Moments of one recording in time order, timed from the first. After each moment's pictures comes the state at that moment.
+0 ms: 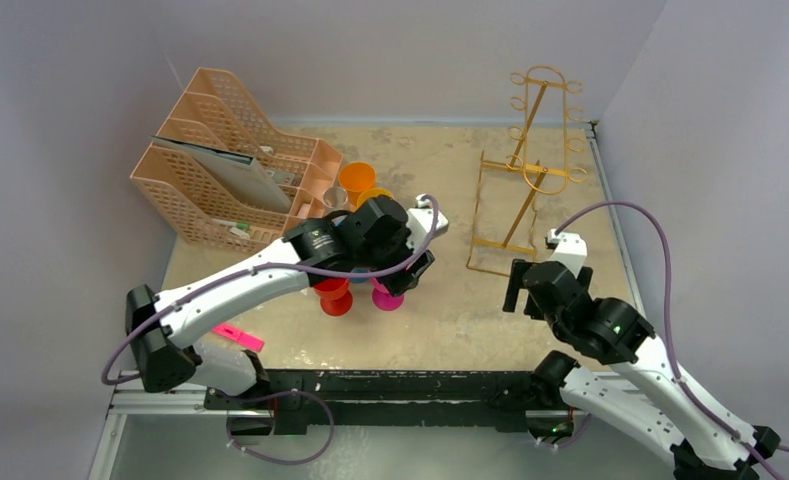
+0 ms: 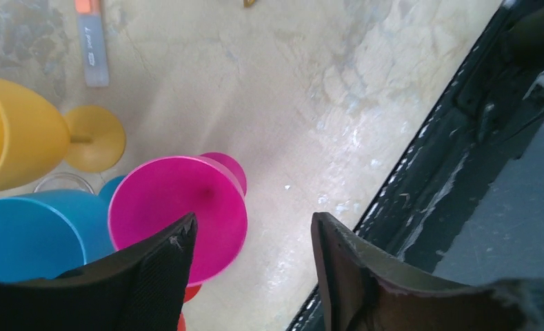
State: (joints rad) left arm -1.01 1.42 1.34 -0.75 0.04 -0.04; right arm 0.77 0.60 0.82 -1.14 0.58 0.70
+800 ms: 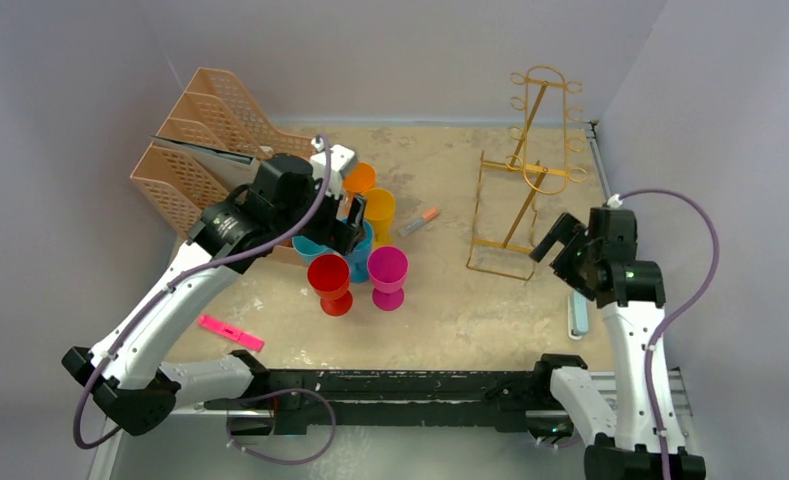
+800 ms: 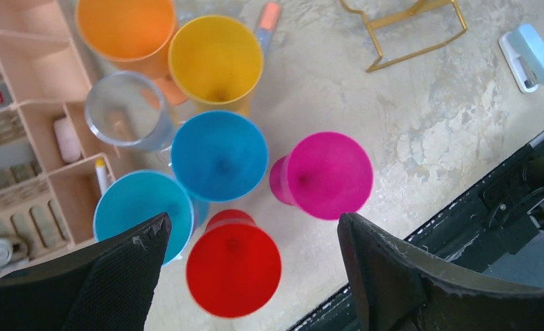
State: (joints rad) left arm -0.69 1.17 1.42 -0.87 0.03 -0.14; right arm -0.04 0.82 0.98 -1.08 0.01 0.60
